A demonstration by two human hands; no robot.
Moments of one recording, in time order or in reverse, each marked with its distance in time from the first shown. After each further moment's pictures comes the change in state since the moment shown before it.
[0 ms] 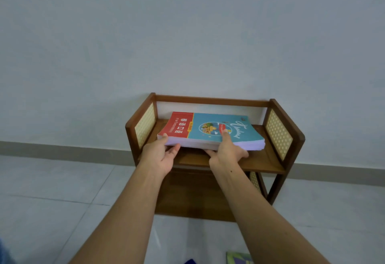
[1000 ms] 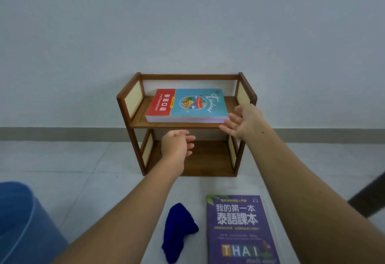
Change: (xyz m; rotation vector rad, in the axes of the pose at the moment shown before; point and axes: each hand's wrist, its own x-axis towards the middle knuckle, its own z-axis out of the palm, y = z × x) left_hand -0.115 -0.087 -0.012 0.725 0.015 0.230; right_hand -0.068 -0.116 -0.092 -0.390 -0.156 0.085
